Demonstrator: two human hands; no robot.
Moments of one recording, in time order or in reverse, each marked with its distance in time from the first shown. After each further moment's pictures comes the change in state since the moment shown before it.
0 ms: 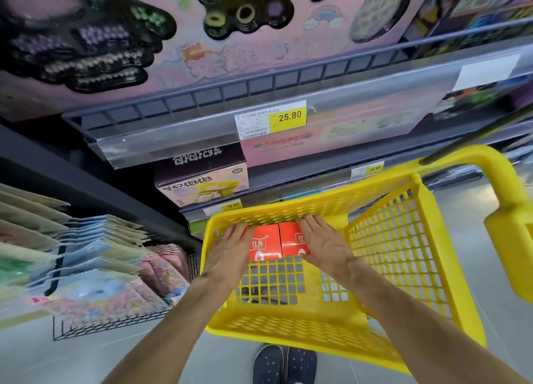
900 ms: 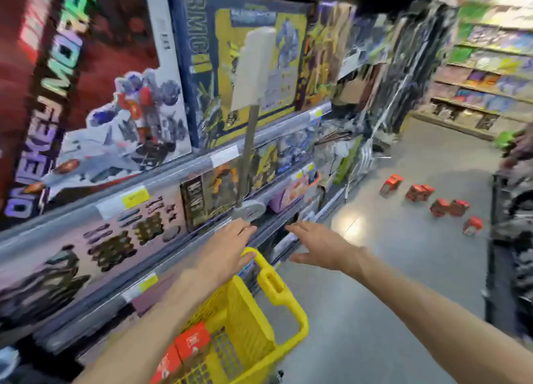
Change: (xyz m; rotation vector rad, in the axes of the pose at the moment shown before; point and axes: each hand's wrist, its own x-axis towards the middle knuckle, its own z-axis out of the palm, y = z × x) left_hand -0.086 0.348 -0.406 0.085 0.364 0.868; right_hand -0.412 0.078 -0.438 0.014 0.301 0.359
